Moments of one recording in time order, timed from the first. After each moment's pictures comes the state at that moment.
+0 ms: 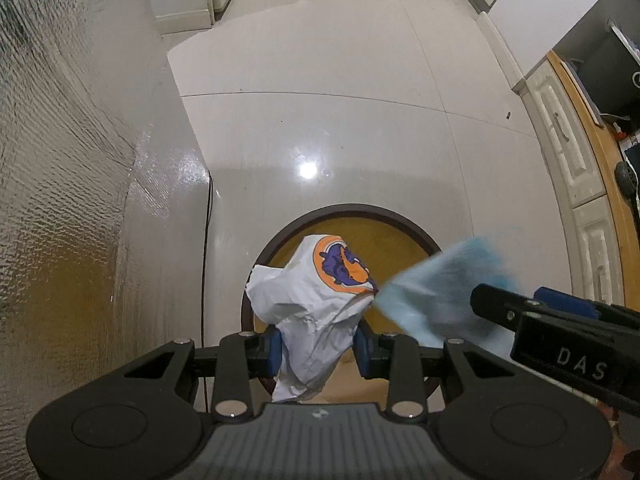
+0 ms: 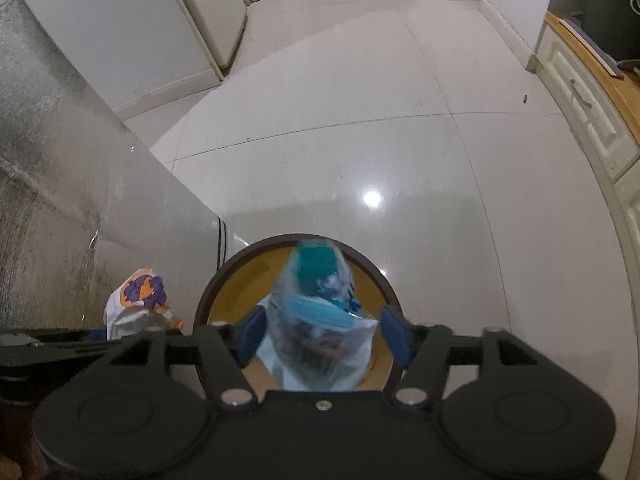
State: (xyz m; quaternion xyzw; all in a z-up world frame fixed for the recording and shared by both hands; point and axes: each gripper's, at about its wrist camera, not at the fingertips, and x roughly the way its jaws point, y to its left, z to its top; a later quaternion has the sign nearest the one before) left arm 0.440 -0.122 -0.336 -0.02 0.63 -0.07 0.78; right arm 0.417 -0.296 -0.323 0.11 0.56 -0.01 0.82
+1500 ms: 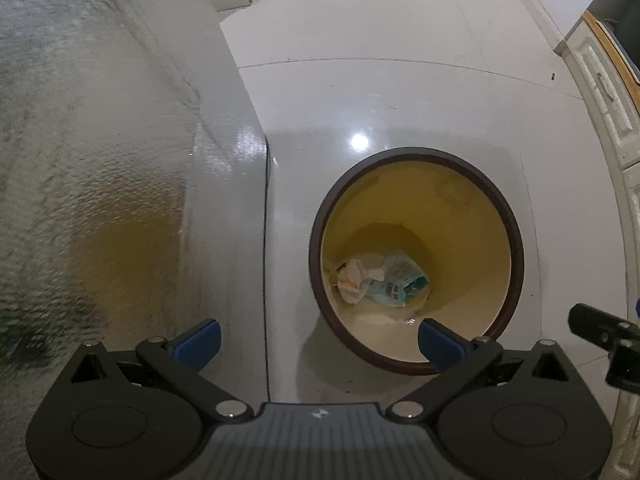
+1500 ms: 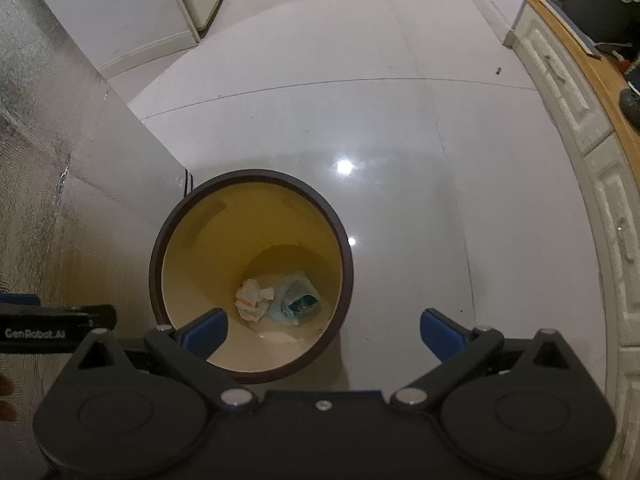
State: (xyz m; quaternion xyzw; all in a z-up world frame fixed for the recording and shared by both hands) left arm 0.415 -0.102 -0.336 0.05 0.66 -0.02 0.75; right arm 0.373 -0.310 -0.327 0.07 0.61 -0.03 0.79
